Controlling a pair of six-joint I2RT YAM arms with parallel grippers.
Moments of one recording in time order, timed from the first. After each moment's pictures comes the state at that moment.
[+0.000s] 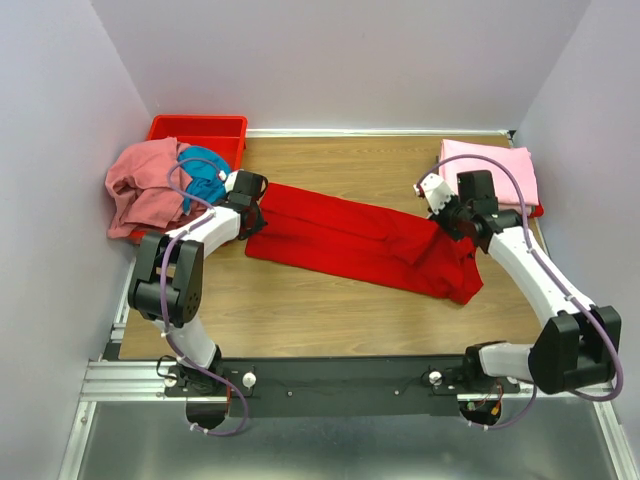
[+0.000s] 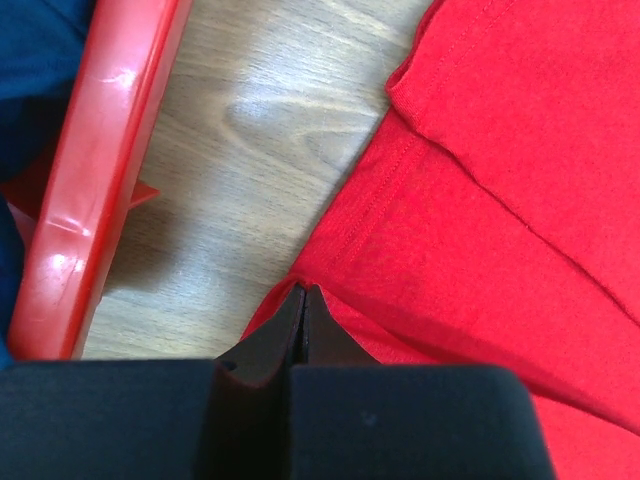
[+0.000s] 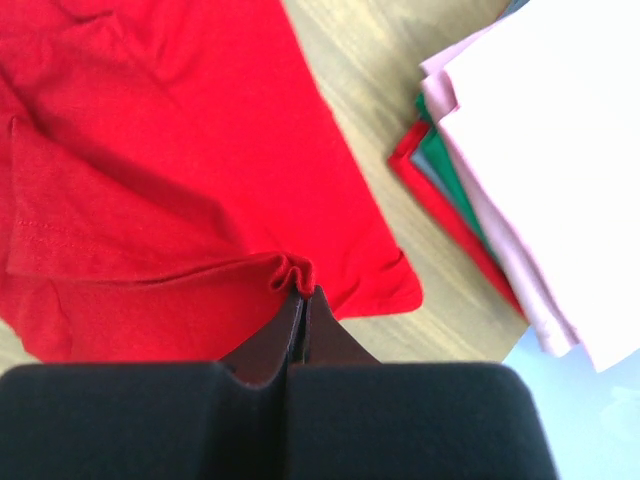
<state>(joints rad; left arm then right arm) -0.25 1.71 1.06 -0.30 -0.25 -0.58 0.18 1.28 0.99 -0.56 -0.04 -0.70</state>
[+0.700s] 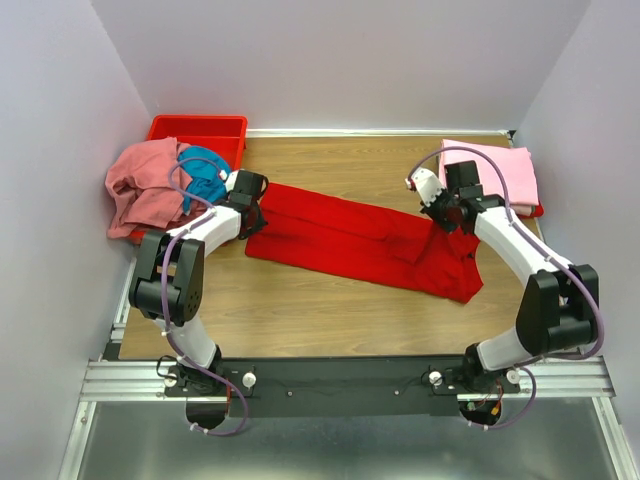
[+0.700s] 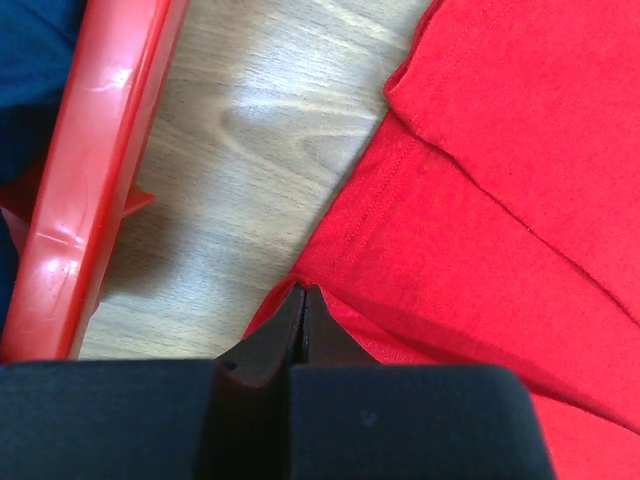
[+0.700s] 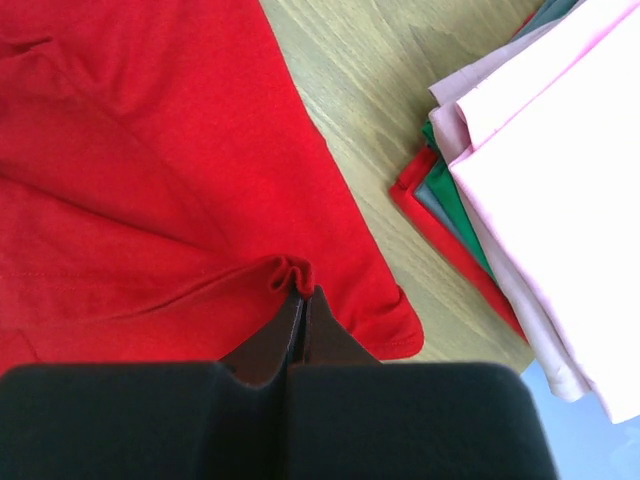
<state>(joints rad) -0.25 1.72 1.06 -0.30 -0.25 -0.57 0.18 1.48 1.08 -0.51 -0.02 -0.70</state>
